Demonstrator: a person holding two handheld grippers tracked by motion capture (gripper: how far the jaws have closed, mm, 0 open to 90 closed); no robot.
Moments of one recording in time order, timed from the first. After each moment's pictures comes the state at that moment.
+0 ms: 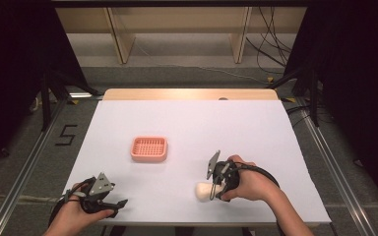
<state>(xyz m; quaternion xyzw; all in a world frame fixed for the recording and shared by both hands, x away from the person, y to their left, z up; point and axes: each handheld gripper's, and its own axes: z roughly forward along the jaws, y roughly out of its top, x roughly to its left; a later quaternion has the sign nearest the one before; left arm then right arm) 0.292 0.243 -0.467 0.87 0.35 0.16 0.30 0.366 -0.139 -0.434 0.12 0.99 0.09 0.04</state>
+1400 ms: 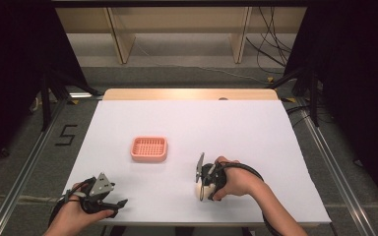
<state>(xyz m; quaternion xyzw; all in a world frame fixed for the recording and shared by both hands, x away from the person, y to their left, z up) 0.293 0.244 -0.467 0.88 0.33 0.17 0.29 0.383 -0.111 -0.458 0.04 1.00 0.06 0.00</state>
